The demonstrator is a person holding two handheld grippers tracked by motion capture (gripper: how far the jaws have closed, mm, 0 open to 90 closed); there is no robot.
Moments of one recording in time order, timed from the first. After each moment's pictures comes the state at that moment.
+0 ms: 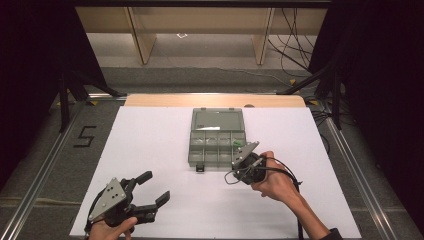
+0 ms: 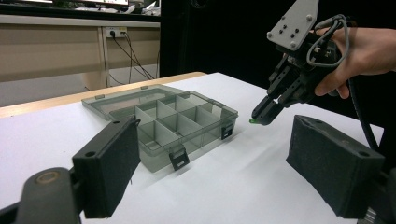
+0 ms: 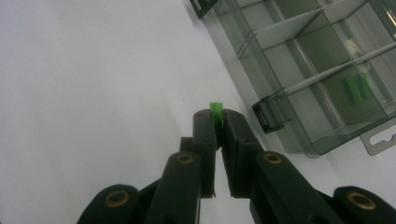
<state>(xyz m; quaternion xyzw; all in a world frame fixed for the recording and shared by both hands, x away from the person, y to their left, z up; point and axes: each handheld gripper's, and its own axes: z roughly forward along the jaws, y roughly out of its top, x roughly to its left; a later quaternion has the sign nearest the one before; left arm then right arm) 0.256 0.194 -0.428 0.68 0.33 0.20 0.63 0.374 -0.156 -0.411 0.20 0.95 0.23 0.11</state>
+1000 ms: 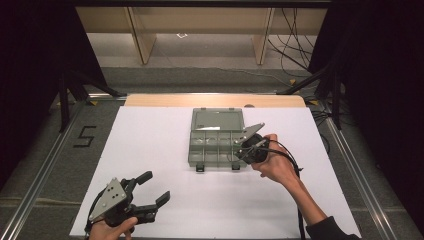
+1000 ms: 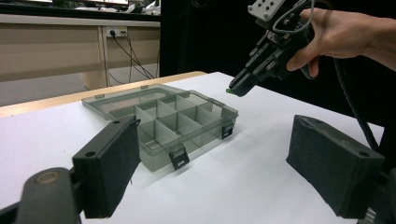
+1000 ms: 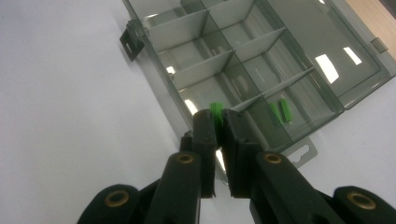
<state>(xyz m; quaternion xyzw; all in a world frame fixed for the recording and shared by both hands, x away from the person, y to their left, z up) 0.256 0.194 -0.428 0.68 0.33 0.20 0.62 0.414 -0.164 -0.392 0.23 0.93 0.26 0.15</state>
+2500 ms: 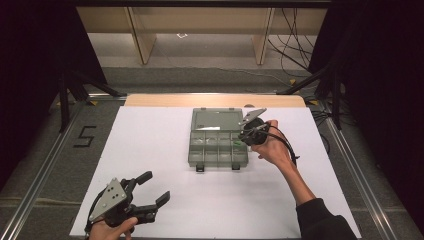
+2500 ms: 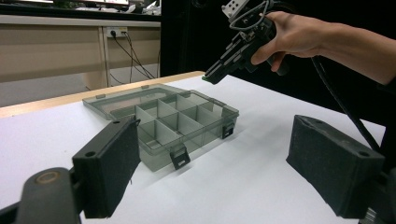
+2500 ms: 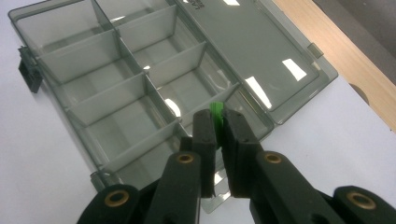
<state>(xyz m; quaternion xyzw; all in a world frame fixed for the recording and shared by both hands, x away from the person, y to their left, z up) 0.256 0.194 -0.429 0.68 0.33 0.20 0.62 0.469 -0.173 -0.401 0.27 0.90 0.27 0.20</state>
